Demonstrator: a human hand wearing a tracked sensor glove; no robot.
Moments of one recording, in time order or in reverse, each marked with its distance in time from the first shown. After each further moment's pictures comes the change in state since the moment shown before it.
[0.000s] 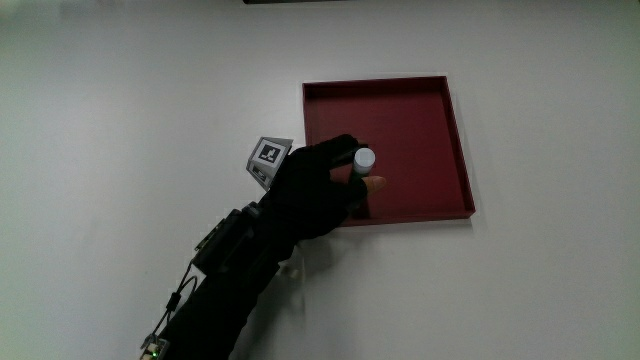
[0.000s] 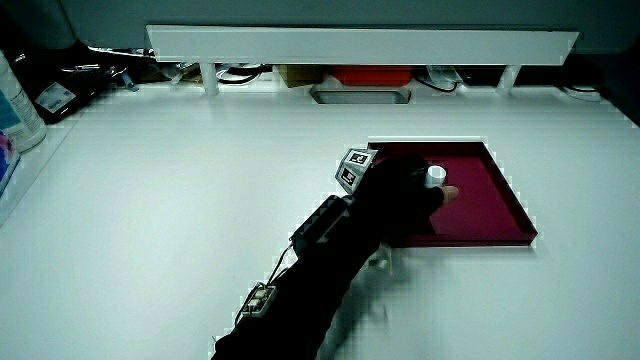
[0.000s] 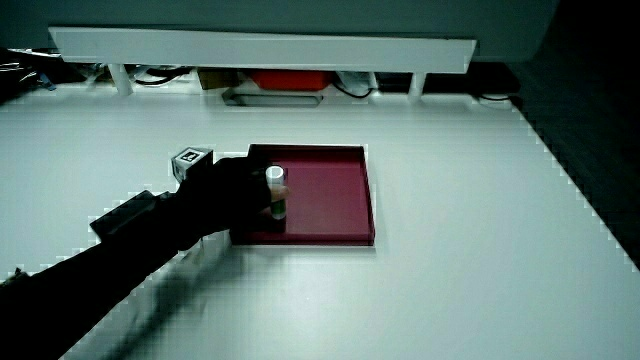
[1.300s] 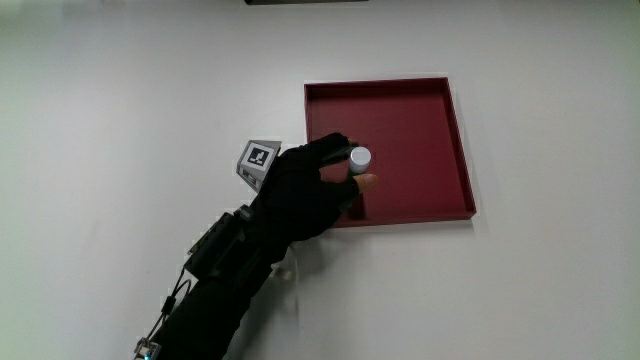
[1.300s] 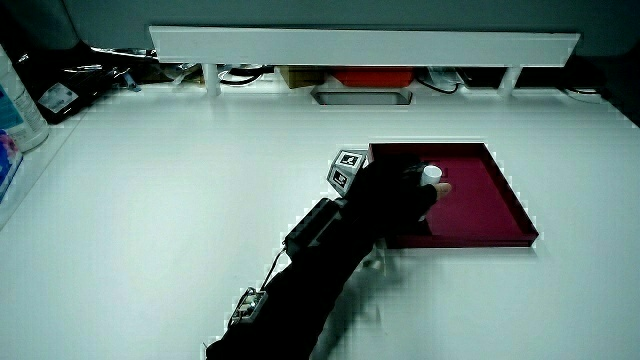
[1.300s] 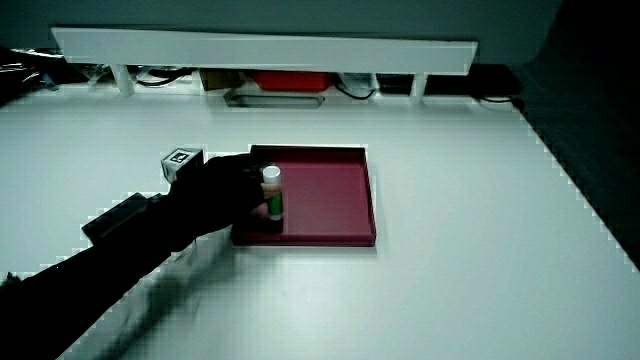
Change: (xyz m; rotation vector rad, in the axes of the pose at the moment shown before) arm -0.002 -0.009 0.009 0.044 -0.033 -0.040
